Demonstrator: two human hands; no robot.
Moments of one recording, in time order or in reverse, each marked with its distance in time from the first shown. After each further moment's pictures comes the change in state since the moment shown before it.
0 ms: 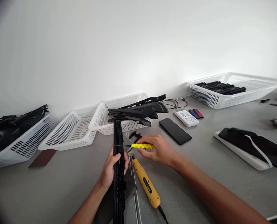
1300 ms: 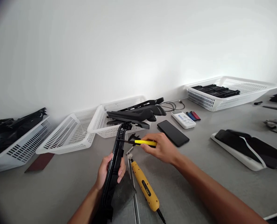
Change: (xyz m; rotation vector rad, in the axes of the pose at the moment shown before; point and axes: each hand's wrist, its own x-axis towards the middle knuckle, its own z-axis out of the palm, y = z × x) left_hand 0.005 -0.009 -0.010 -0.299 -0.147 -0.010; right_hand -0.002 0.006 -0.014 -0.002 0.135 0.073
